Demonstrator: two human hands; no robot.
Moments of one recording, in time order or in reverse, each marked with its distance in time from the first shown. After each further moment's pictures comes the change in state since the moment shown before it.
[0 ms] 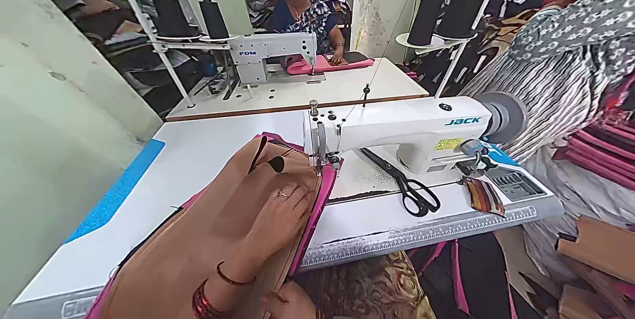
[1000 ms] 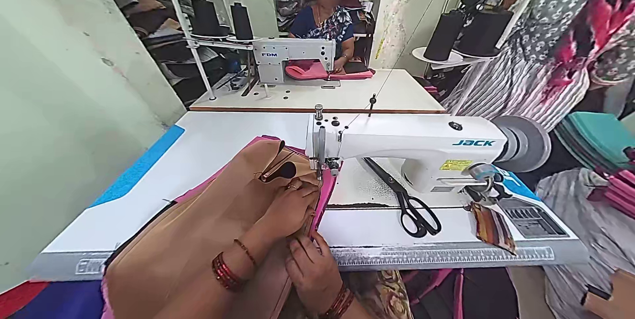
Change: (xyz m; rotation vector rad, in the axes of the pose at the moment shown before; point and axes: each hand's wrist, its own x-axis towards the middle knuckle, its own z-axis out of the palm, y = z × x) left_hand 0.043 0.012 0.001 -0.218 -0.651 -0.296; right_hand 0.022 0.028 -0.090 -1.488 0.951 -1.407
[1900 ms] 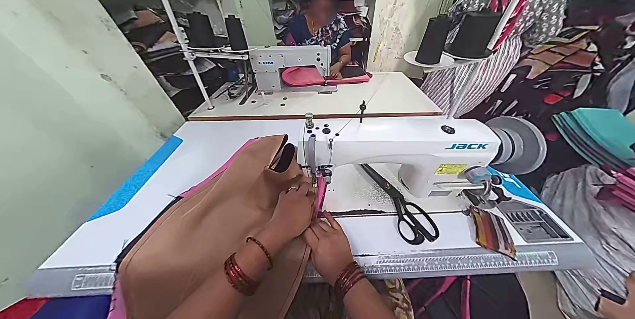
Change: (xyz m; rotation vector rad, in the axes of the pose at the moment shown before) left_hand 0.026 0.041 -0.030 0.078 -0.204 -0.310; right_hand 0.022 0.056 -0.007 0.075 -0.211 0.177
